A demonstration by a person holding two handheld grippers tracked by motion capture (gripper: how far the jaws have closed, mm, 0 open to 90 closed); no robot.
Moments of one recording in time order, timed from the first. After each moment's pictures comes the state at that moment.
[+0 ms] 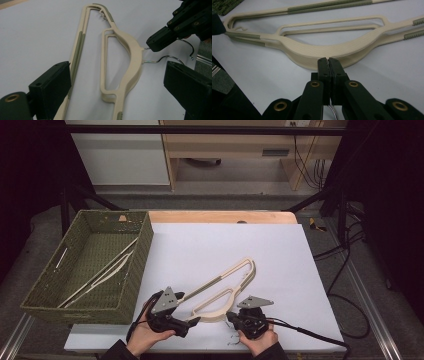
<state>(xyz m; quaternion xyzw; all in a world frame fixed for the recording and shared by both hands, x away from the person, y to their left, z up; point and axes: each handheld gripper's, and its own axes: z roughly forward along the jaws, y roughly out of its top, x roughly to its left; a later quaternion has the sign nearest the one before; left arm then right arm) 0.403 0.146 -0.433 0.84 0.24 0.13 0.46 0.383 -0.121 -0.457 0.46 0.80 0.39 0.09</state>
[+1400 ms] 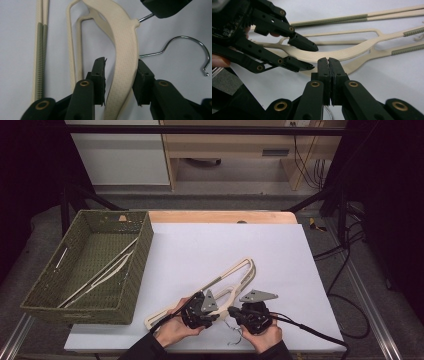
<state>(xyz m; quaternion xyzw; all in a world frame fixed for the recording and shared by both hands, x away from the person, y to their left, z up) 0.421 0.067 -0.452 0.93 0.16 0.12 0.31 0.386 -0.127 -0.430 0.44 0.80 0.39 0.10</state>
